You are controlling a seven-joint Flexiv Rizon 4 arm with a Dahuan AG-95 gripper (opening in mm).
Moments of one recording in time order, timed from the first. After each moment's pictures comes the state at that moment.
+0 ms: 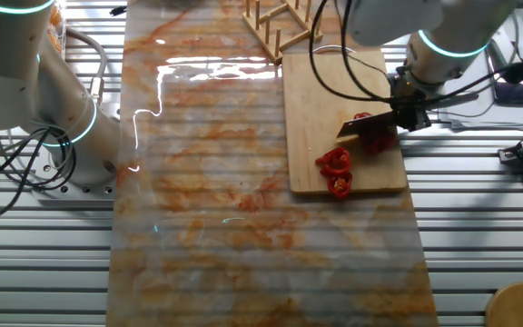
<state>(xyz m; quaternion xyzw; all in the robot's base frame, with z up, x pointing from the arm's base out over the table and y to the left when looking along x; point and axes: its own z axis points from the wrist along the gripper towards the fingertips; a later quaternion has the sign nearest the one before) 0.639 0.051 0.042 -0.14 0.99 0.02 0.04</state>
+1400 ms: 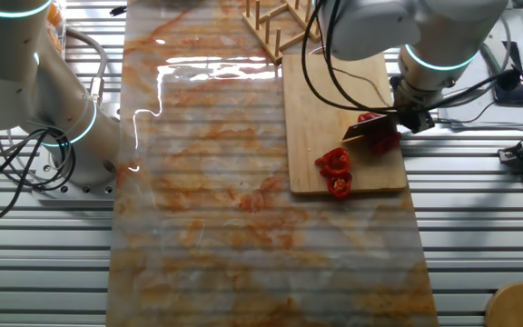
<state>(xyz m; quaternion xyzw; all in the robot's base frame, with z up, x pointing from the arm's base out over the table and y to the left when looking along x) 0.660 0.057 0.044 -0.14 0.98 0.05 0.09</state>
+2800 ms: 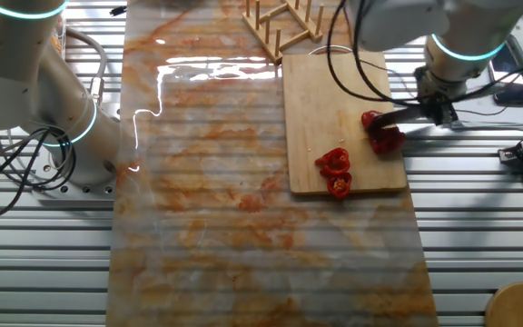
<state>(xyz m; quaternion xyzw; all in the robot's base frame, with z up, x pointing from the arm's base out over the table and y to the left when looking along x) 0.703 0.067 0.042 -0.13 0.99 0.03 0.10</state>
